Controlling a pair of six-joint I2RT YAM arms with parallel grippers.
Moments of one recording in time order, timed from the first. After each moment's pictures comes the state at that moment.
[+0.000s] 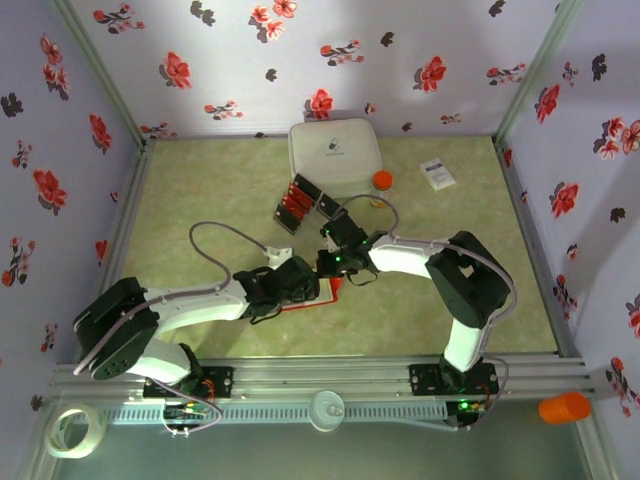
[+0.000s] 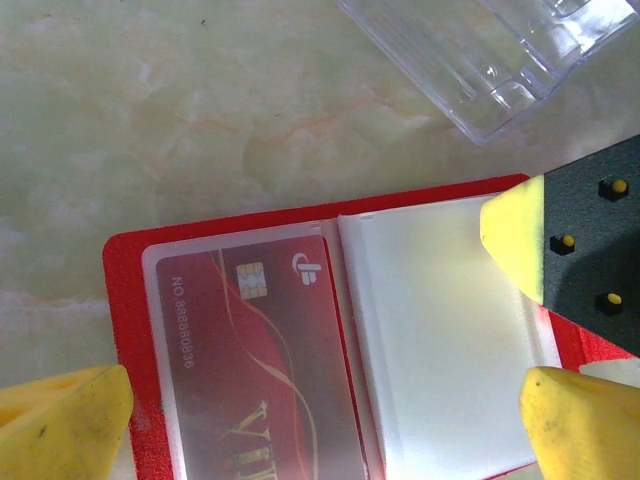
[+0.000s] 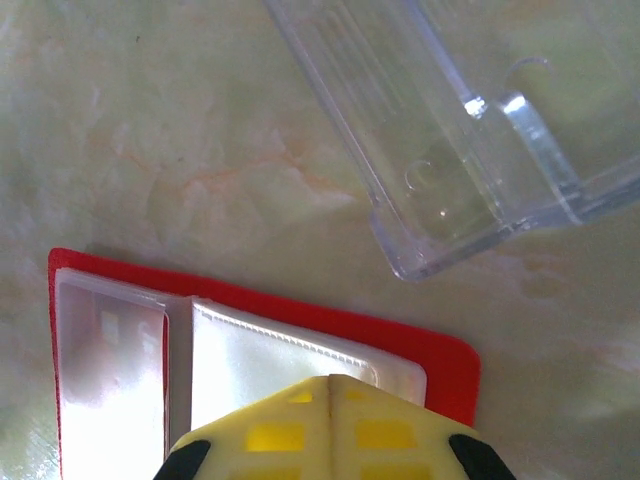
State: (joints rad) left arm -1.04 1.43 0.71 -0.31 -0.39 -0.94; right arm 0.76 1.79 0.98 -0.22 -0.27 0.59
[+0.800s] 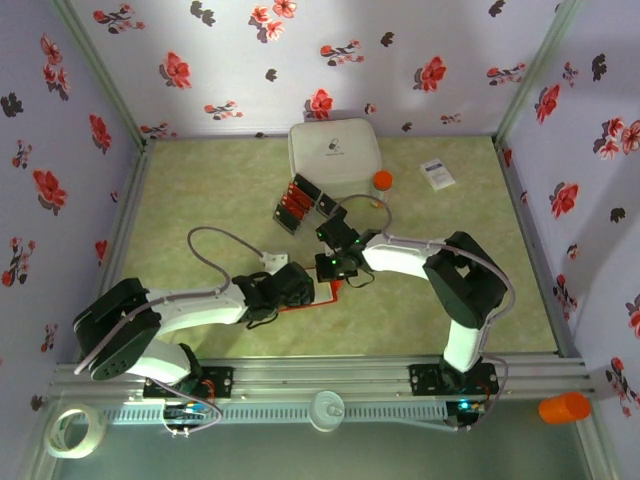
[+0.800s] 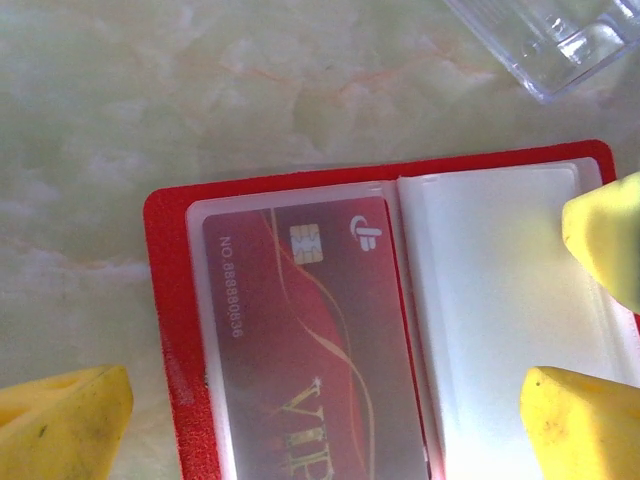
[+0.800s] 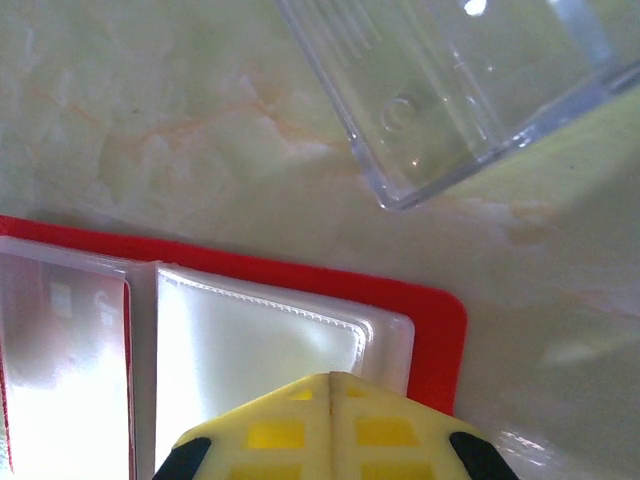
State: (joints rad) left arm -1.04 1.42 0.65 -0.30 -0.39 -0.96; right arm 0.81 1.81 1.05 -0.37 -0.18 0.58
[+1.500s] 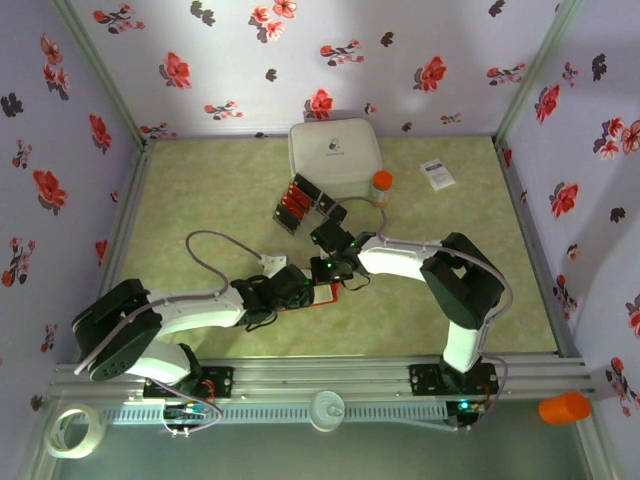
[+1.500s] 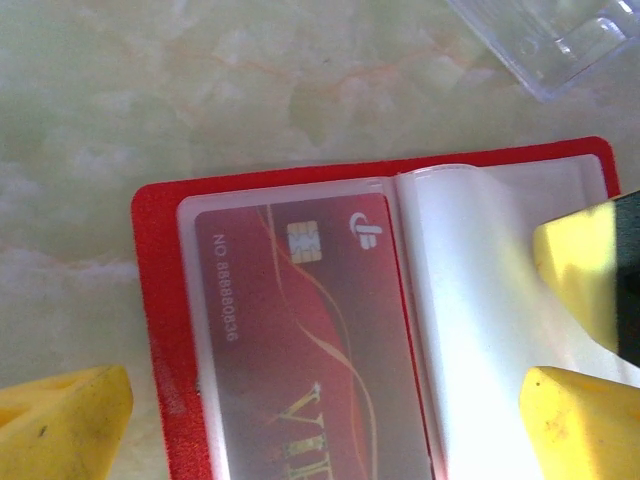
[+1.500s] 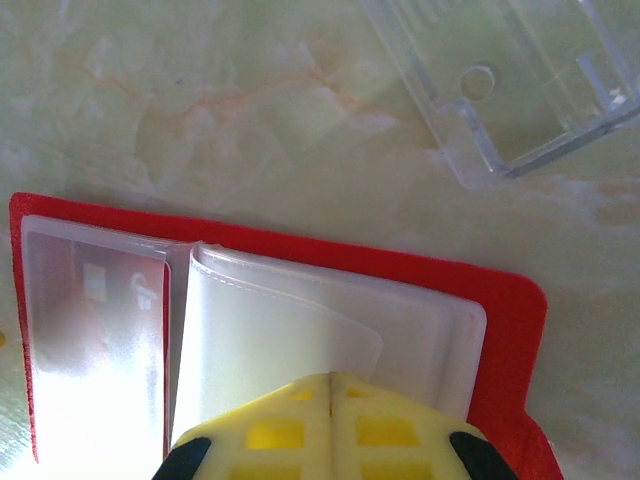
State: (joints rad) left arm -1.04 1.42 0.60 -0.21 -0.39 -0.96; right arm 0.84 1.82 1.06 -0.37 -0.19 0.61
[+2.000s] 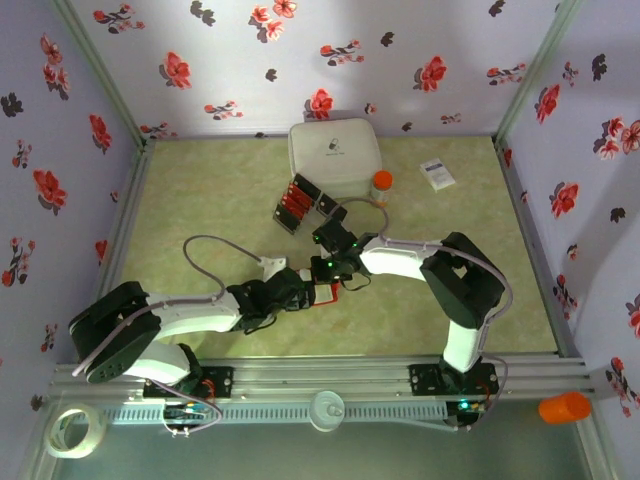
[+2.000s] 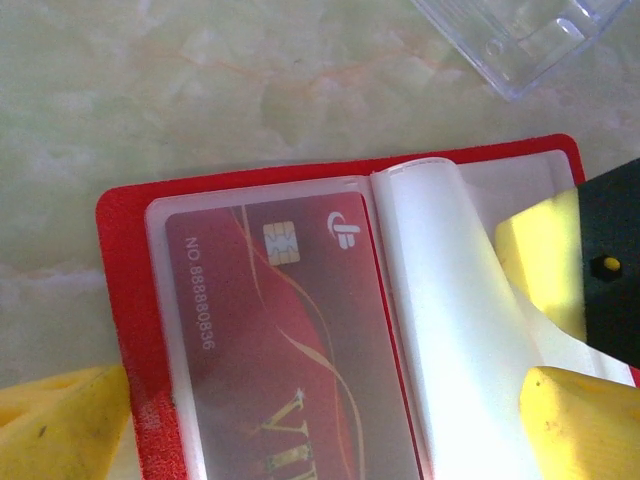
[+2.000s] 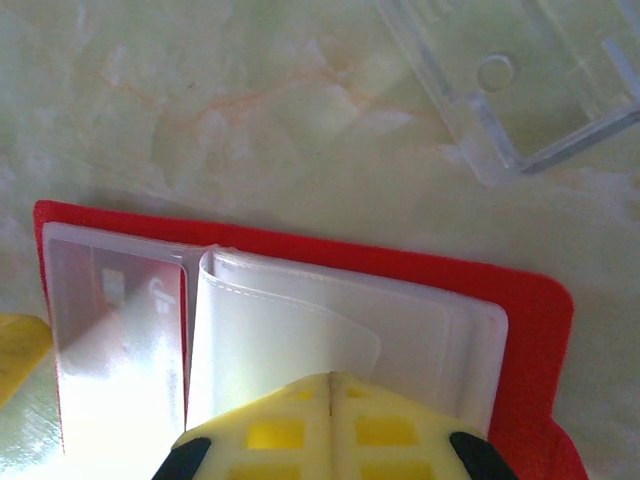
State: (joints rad) left arm -1.04 1.40 0.54 -0.09 -0.37 -0.93; right arm 0.83 1.82 1.03 -0.31 -0.24 0.65
